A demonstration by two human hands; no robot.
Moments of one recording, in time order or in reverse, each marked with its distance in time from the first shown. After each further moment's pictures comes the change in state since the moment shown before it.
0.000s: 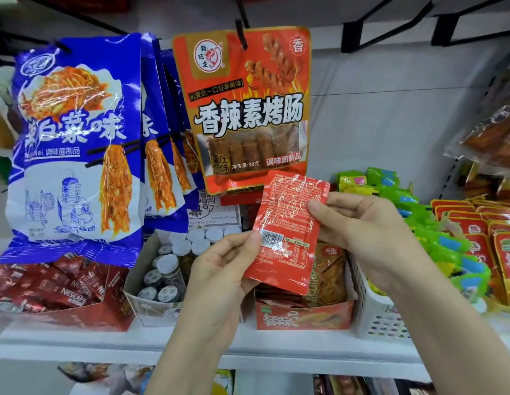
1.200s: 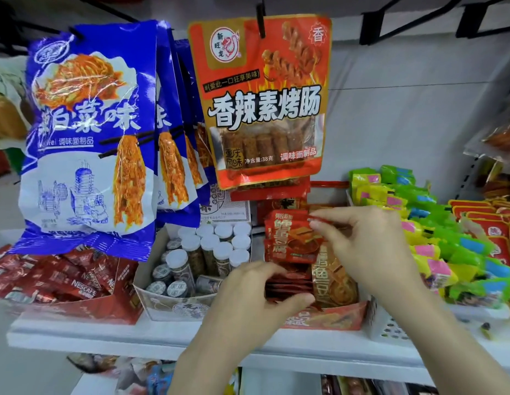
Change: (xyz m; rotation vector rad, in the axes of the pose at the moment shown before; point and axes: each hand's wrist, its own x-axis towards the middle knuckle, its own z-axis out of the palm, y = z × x) left_hand 0.008 -0.027 -0.021 1.308 -0.202 0.374; right_hand 0.002 0.024 0.002 -1.022 0.201 -0.499
